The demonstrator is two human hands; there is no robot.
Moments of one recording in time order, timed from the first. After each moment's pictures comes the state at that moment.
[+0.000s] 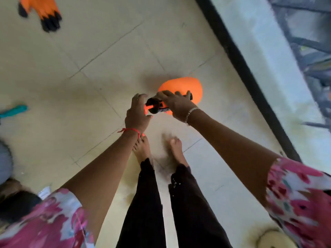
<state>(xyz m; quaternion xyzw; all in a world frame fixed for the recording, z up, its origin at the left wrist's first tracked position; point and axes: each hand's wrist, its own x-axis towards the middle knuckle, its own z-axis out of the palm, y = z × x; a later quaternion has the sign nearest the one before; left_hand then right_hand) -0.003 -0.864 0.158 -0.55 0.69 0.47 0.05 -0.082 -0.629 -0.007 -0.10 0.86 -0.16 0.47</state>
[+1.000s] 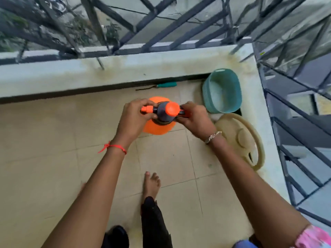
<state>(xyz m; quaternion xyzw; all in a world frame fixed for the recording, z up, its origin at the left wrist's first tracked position) -0.310 -0.314 0.337 -0.03 0.85 0.50 0.17 -0.299 -0.125 0.346 0.01 0.93 -0.32 0.17</state>
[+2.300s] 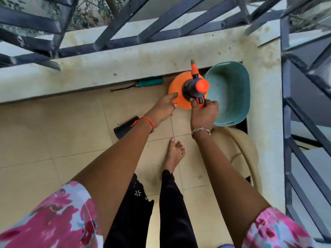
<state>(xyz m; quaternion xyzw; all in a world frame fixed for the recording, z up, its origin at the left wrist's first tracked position) -0.465 -0.091 0.185 -0.18 0.67 0.53 0.48 -0.434 0.015 0.199 0.45 0.84 -0.30 0.10</state>
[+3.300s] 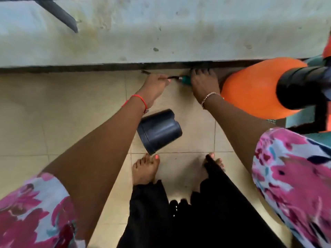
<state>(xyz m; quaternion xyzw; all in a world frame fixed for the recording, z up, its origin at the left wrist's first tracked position) -0.494 -0.243 0.019 -0.31 0.71 0.53 0.35 -0.508 -0.091 -0.020 -0.17 0.96 0.04 0.23</state>
